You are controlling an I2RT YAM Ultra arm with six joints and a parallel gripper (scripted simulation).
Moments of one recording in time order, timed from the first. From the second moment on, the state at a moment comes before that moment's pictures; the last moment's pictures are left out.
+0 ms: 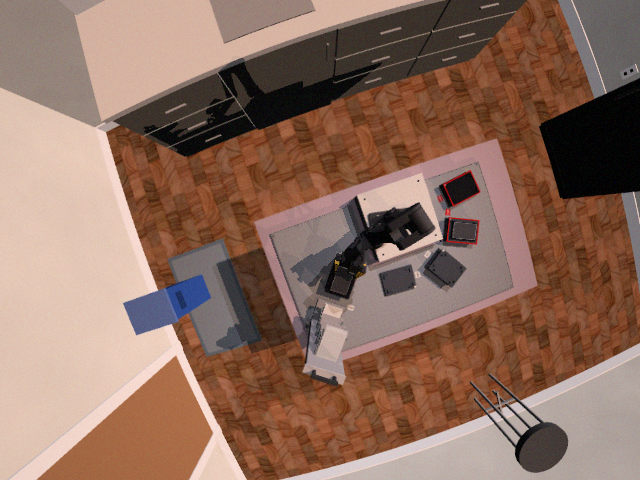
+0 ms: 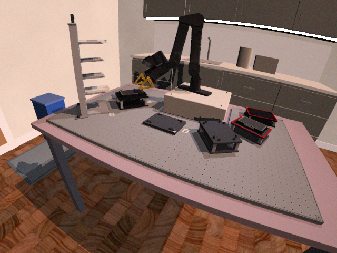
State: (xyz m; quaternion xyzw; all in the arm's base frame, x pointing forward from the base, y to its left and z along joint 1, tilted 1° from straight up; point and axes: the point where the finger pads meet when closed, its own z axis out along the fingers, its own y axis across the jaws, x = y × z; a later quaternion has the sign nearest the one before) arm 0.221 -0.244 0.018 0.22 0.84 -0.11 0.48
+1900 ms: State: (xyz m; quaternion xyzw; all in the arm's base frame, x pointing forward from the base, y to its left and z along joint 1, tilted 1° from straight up) arm 0.207 -0.236 -0.019 0.21 0.84 -0.12 0.49
